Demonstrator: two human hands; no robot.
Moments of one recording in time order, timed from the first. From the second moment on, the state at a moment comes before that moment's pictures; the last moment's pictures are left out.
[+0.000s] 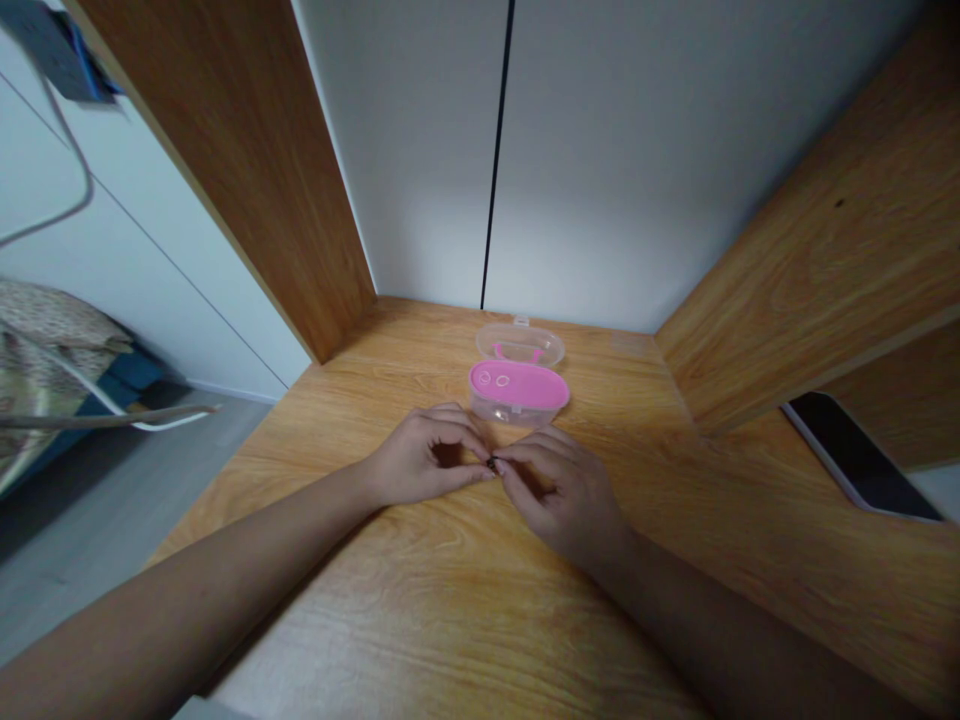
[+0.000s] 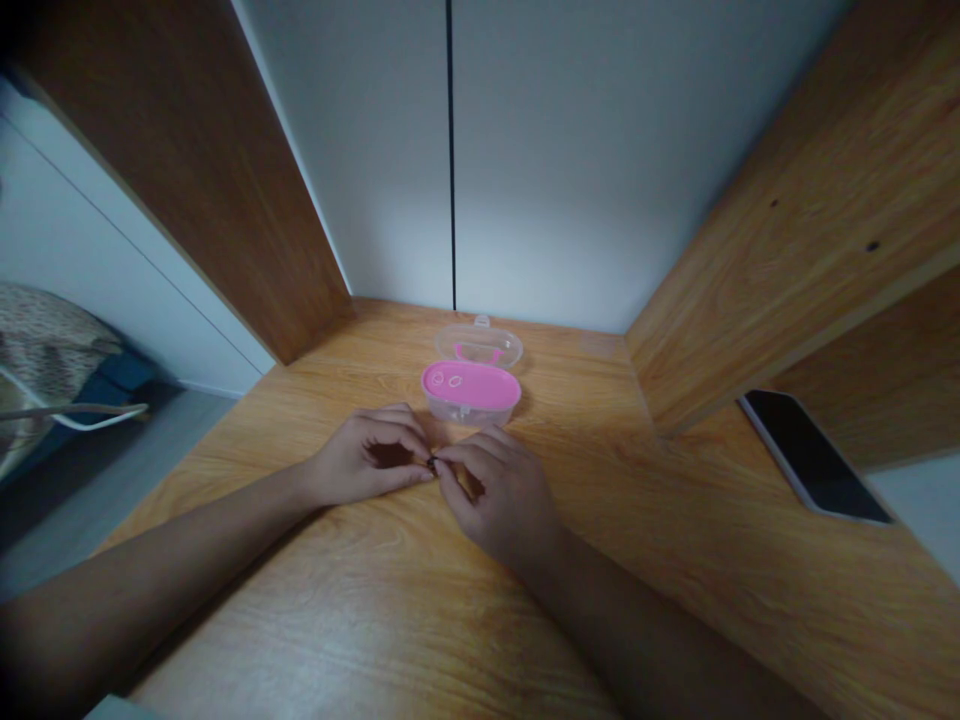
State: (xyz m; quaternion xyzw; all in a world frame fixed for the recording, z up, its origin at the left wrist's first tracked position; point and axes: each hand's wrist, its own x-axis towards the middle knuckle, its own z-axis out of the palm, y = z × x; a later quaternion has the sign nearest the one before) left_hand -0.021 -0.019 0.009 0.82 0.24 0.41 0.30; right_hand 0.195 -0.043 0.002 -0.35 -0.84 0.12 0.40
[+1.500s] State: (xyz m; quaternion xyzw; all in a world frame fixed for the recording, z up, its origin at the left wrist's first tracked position) left_hand -0.024 -0.017 0.010 0.85 0.25 0.38 0.26; right_hand 0.195 -0.044 0.006 -0.35 -0.83 0.13 0.41
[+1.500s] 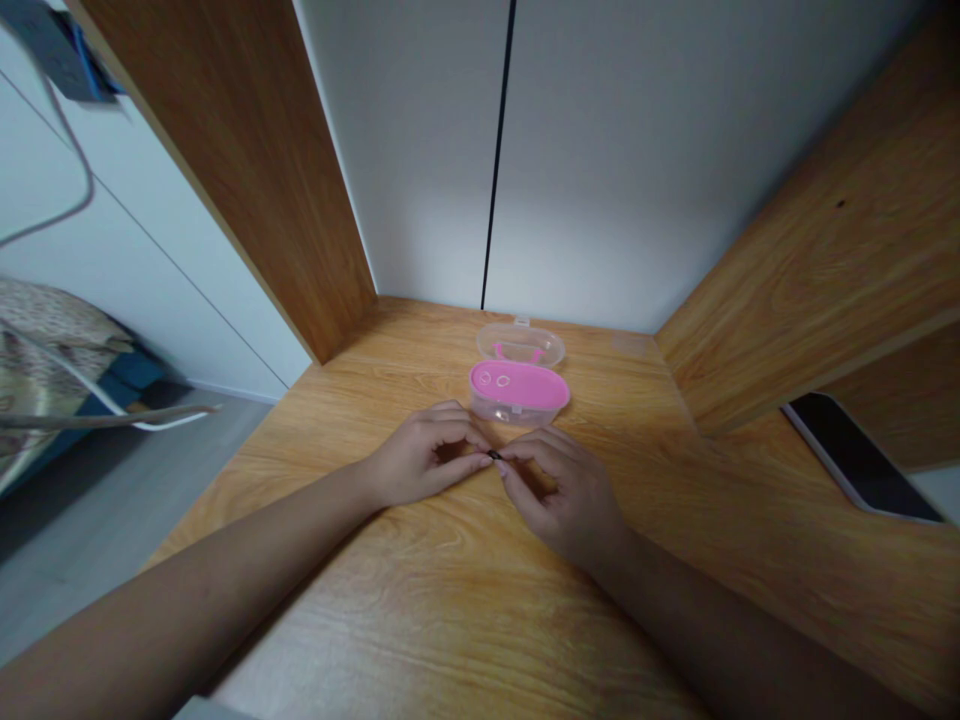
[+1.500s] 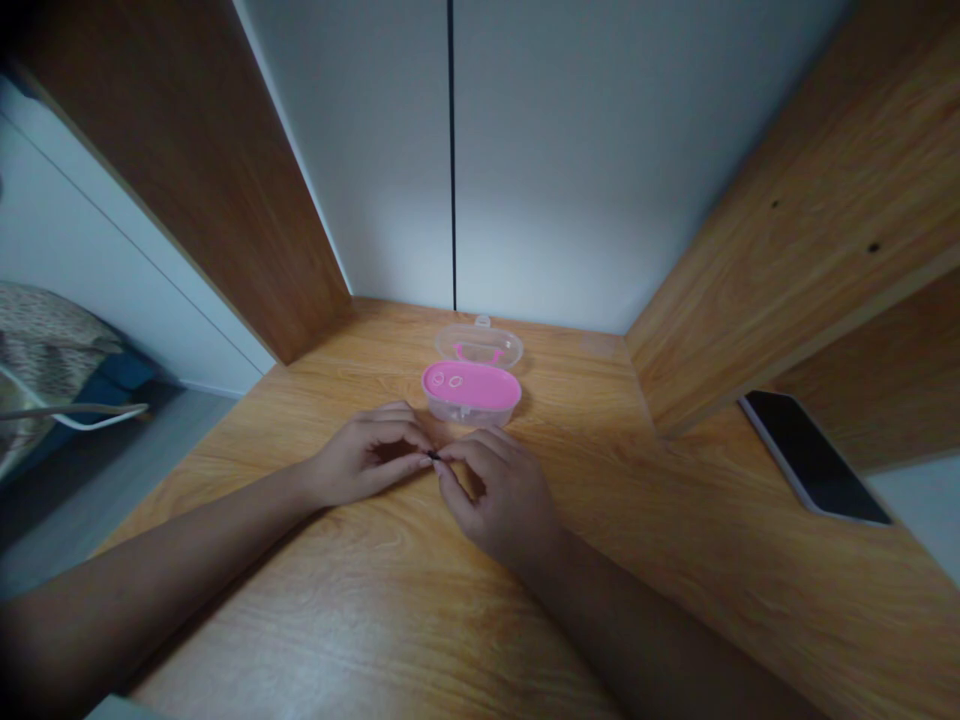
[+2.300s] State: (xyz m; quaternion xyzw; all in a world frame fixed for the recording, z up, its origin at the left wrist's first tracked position) left_hand -0.021 -0.021 0.015 0.85 0.23 0.40 0.25; right_hand 0.195 -0.044 0.006 -0.36 -0.84 0.14 0.39
